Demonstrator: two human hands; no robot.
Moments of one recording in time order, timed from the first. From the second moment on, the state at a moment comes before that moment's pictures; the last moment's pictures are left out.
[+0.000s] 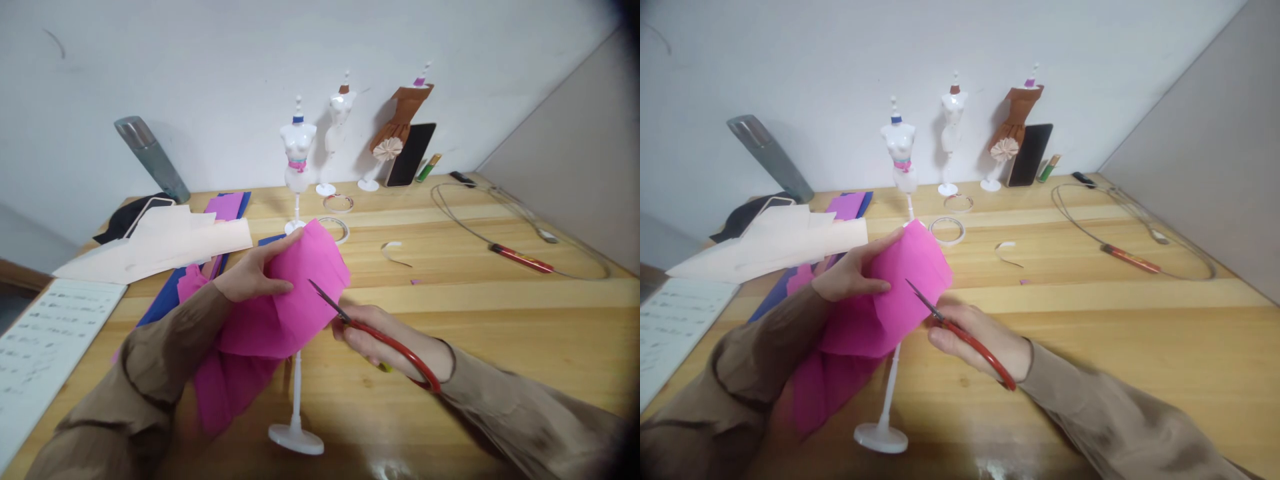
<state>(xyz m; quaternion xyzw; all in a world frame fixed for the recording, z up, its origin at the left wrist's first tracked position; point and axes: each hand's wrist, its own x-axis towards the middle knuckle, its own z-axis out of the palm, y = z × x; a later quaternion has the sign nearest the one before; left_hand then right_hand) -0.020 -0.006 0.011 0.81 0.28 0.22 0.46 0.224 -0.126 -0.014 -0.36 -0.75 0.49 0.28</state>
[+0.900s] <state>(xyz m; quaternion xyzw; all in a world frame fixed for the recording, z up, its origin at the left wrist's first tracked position) -0.016 -0.008 0.008 0.83 0.25 0.22 0.45 0.212 -0.127 -0.006 -0.37 -0.72 0.51 0.29</state>
